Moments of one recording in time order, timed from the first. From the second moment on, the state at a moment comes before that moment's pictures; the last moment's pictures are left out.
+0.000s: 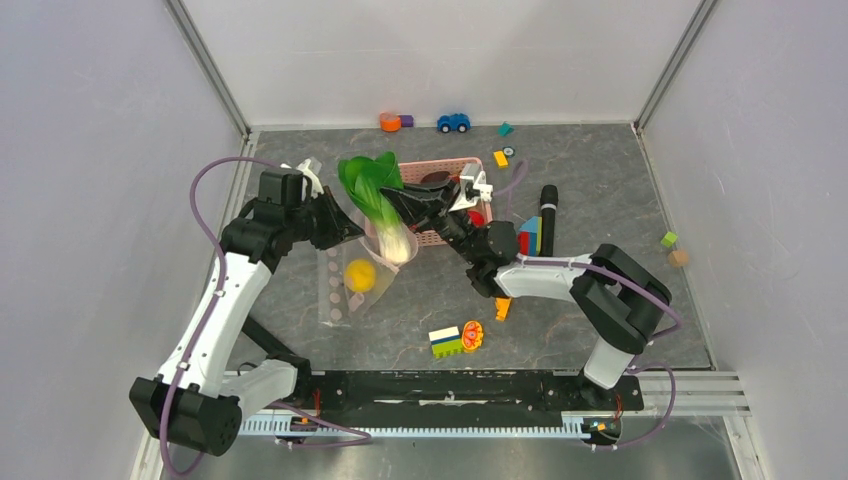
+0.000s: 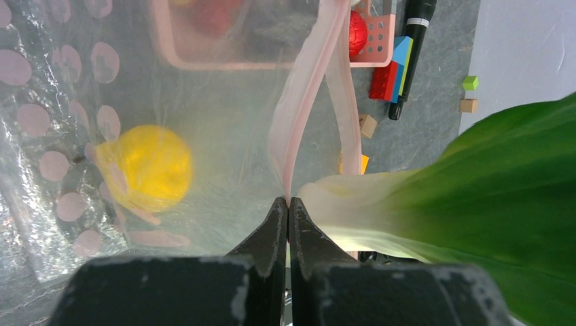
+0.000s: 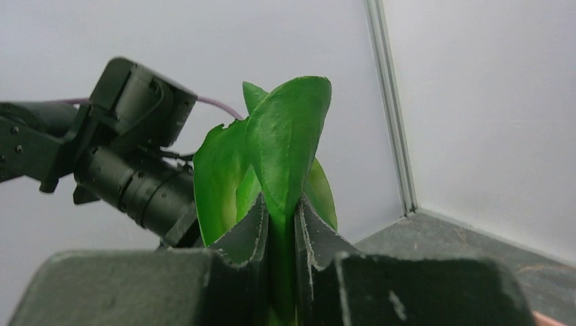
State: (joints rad) left arm -0.23 1.08 1.12 -0.78 0.33 -0.63; right arm 0.89 1.72 0.90 1.47 -0.08 0.37
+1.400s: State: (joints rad) left arm -0.14 1.08 1.09 -0.73 0.48 -0.63; right arm 0.91 1.35 0.48 1.02 -0.22 0.06
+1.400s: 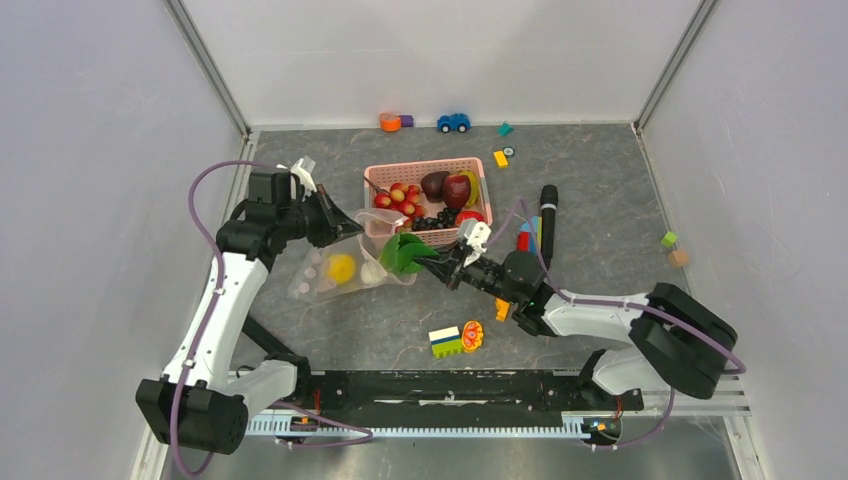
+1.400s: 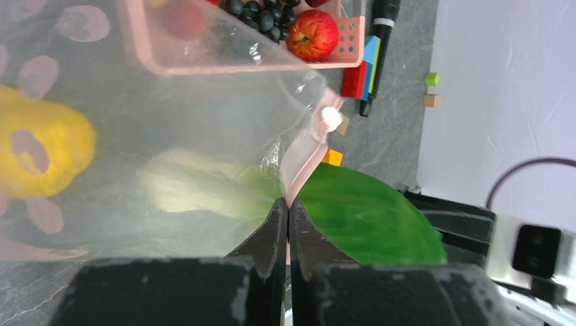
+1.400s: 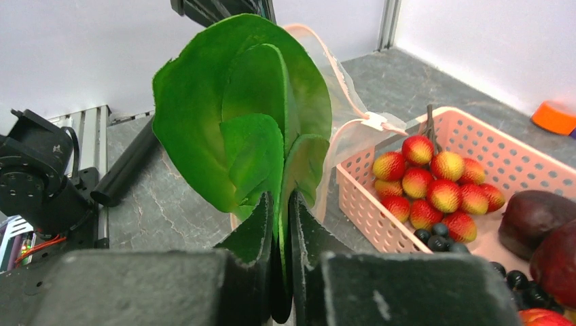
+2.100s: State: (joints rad) left arm -0.14 1.07 1.07 -0.67 0.57 -0.63; right arm 1.07 1.67 0.71 1.12 0.25 0.17
